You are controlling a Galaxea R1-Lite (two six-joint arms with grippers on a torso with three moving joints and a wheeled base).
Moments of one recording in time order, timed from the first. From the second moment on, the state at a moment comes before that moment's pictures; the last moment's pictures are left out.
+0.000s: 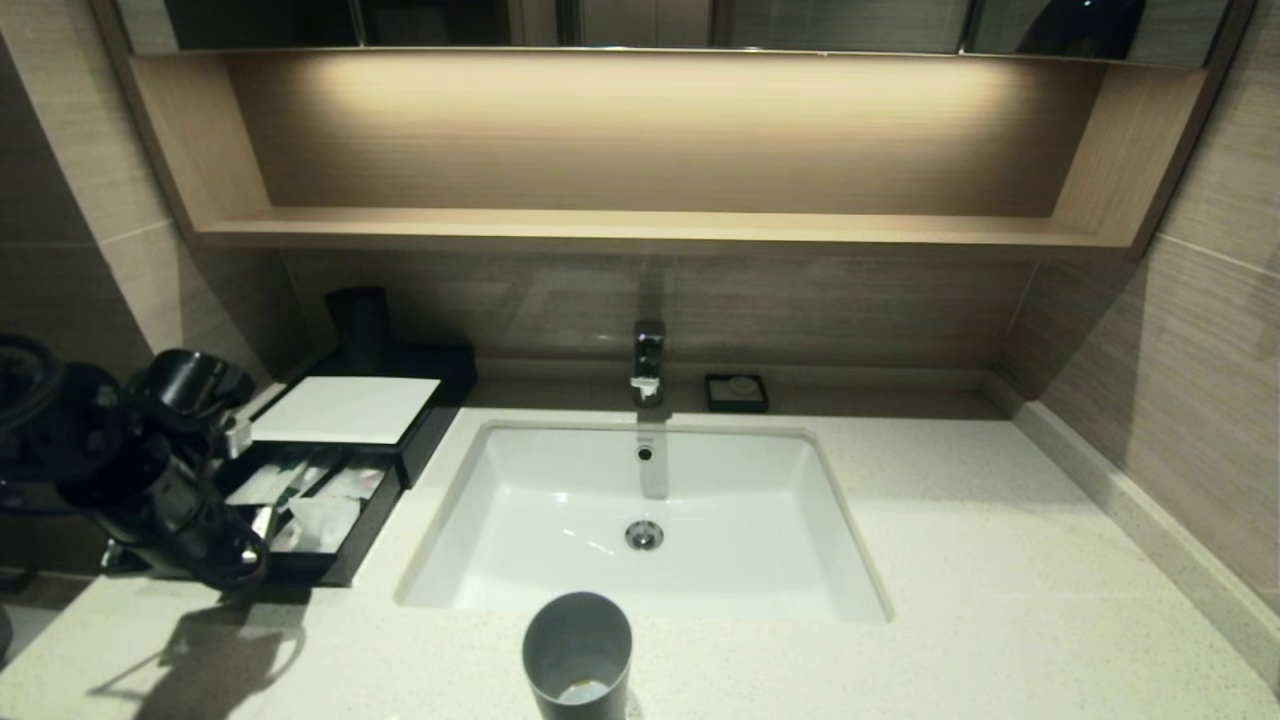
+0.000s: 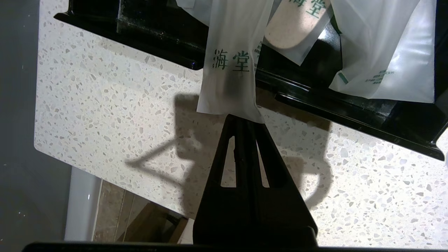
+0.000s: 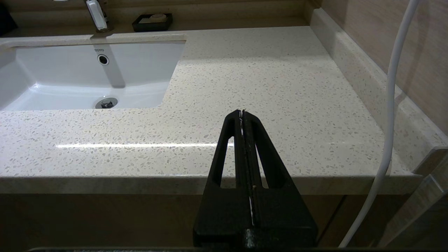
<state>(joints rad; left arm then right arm) 0.10 1.80 -1.04 0.41 0.21 -0.08 0.00 0.00 0.00 -0.01 0.00 0.05</state>
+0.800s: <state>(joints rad) 0.10 1.86 -1.14 0.41 0.24 -0.08 0.00 0.00 0.00 -0.01 0.00 0.05</state>
